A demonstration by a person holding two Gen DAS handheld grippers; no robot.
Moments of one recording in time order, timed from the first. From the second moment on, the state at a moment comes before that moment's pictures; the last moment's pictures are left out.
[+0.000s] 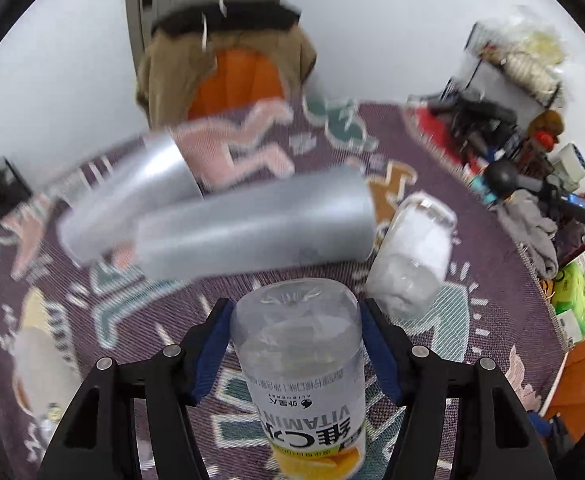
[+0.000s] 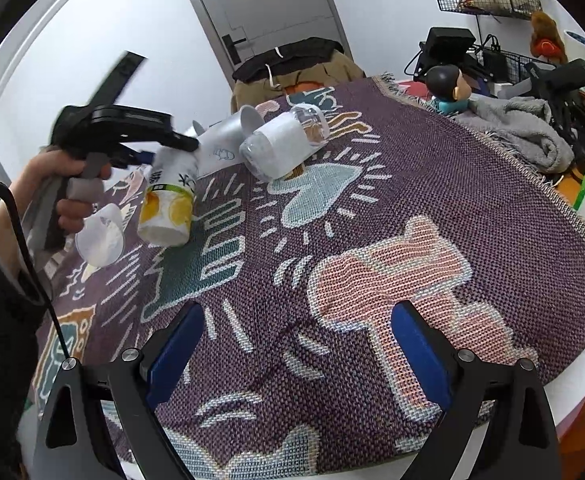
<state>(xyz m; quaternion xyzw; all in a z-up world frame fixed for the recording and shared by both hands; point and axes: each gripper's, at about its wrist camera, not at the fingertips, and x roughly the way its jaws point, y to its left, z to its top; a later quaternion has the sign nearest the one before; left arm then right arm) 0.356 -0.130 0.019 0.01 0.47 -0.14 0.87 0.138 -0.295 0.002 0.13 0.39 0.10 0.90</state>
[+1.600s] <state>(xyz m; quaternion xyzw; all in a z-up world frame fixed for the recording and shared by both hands) 0.177 -0.112 0.003 0.05 0.26 -0.14 0.95 0.132 -0.264 -0.001 0.09 0.39 0.13 0.91</state>
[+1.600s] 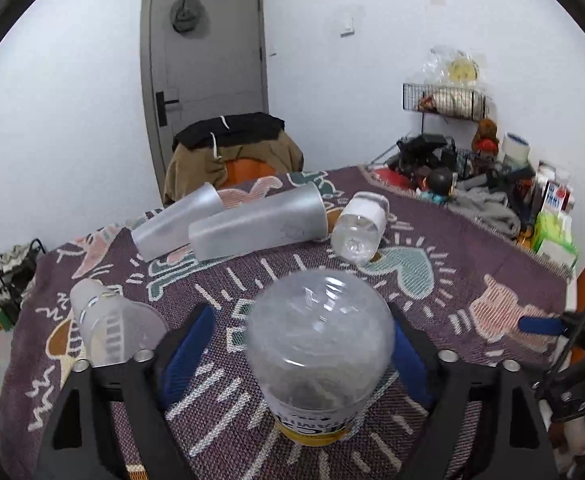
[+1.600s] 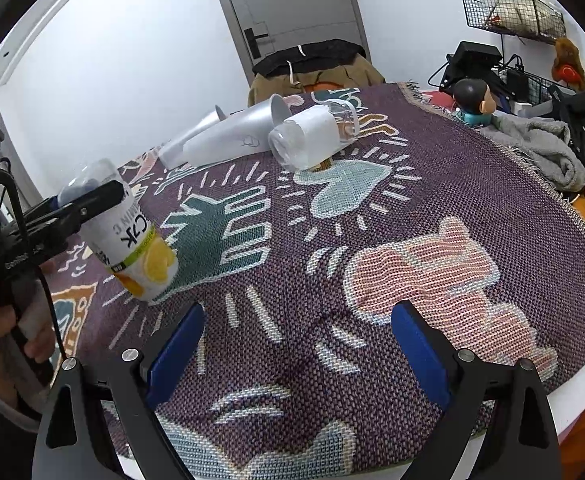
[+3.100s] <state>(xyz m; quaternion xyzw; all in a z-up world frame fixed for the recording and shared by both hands) -0.008 -0.007 -0.005 -0.05 0.15 -0.02 0.99 0.074 -0.226 0.049 0.00 0.28 0.27 0.92</state>
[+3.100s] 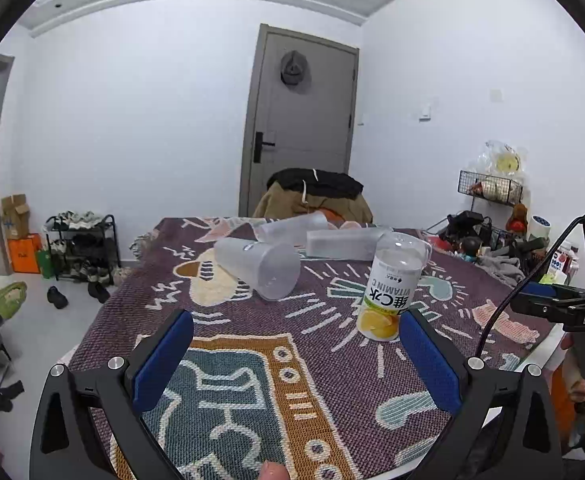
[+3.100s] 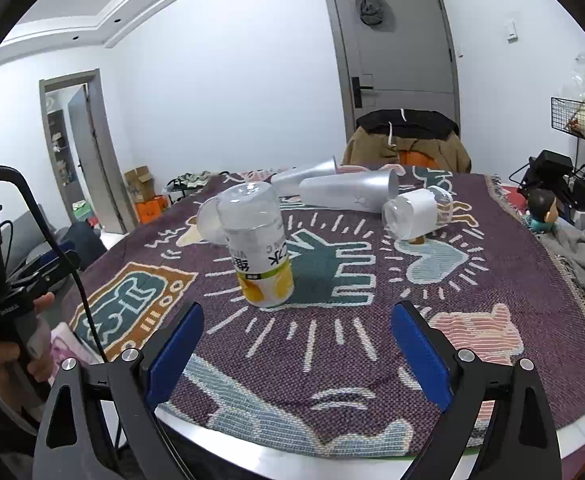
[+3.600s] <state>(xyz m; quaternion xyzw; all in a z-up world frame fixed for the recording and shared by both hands) -0.015 -0.009 -0.005 -0.04 0.15 -0.02 0.99 0.070 -0.219 0.048 0.00 0.27 0.28 0.92</state>
